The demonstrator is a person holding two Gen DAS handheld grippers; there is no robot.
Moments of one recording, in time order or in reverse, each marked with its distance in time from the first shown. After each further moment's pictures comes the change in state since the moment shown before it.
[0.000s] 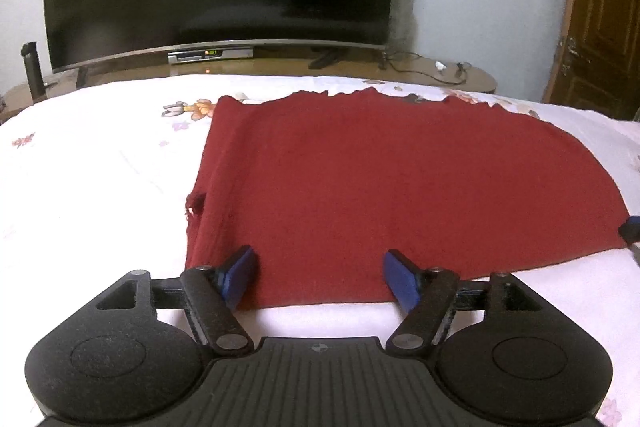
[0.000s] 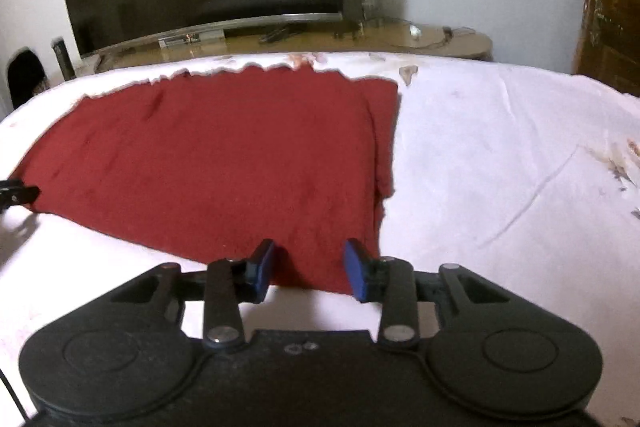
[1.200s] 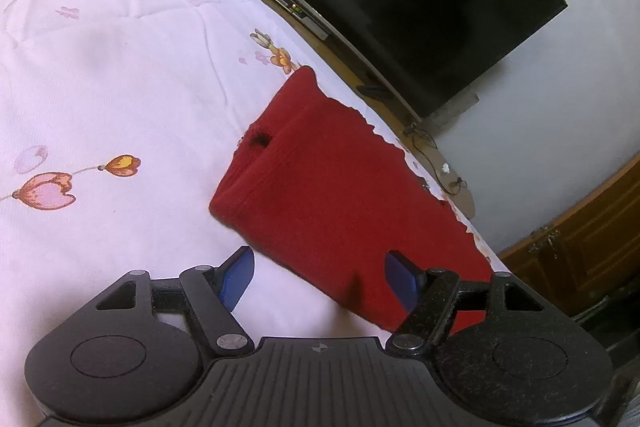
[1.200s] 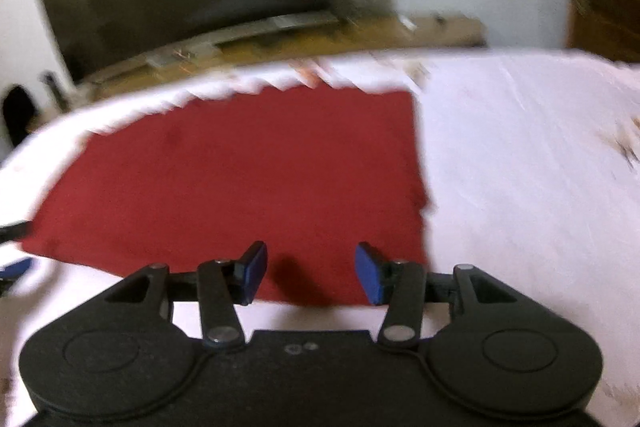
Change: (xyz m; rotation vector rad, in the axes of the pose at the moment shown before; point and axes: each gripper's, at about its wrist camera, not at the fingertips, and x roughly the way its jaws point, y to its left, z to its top) left arm -0.020 0.059 -0.038 -0.724 -0.013 -0.197; right arm 0.010 0.019 0.023 0.162 0.076 -0.028
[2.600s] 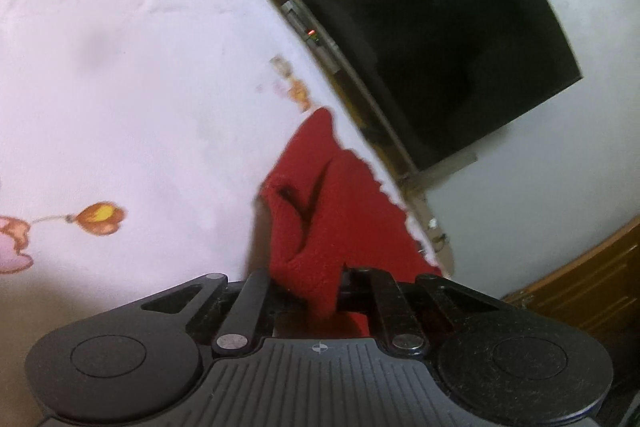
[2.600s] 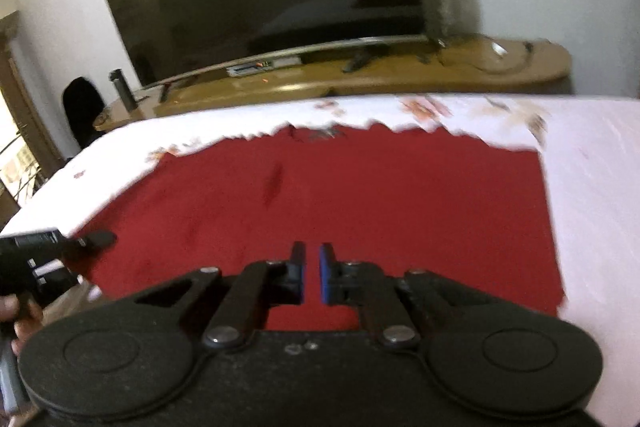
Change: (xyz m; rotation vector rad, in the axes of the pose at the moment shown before) left arm 0.040 0.030 0.024 -0.173 -0.085 -0.060; right arm 0.021 0.076 0.053 -0.120 -0.074 0.249
